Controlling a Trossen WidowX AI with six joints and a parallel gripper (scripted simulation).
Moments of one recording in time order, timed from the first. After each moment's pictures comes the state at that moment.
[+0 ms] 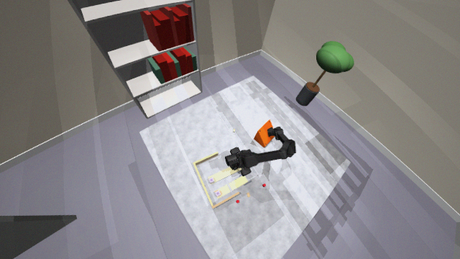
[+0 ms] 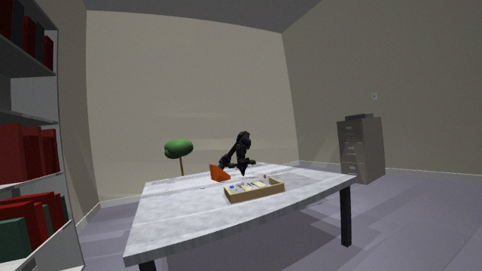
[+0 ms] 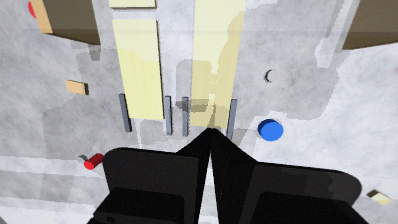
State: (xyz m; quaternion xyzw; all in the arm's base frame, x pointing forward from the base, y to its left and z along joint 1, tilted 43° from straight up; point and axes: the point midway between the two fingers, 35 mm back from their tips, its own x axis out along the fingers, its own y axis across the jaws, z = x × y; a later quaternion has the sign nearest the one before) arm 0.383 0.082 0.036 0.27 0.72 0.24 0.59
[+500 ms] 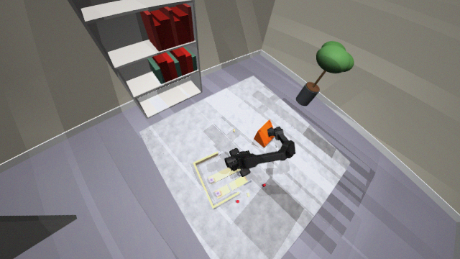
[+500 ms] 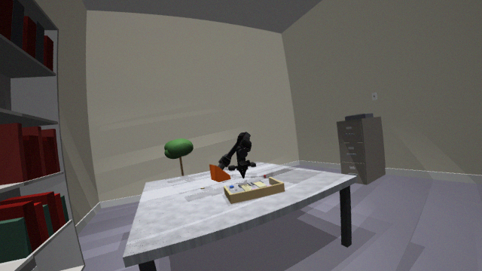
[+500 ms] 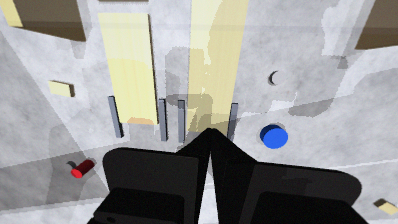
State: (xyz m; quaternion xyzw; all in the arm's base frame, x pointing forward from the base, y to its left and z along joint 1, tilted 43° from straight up) arm 0.382 0.092 0.022 0.26 0.72 0.24 0.59
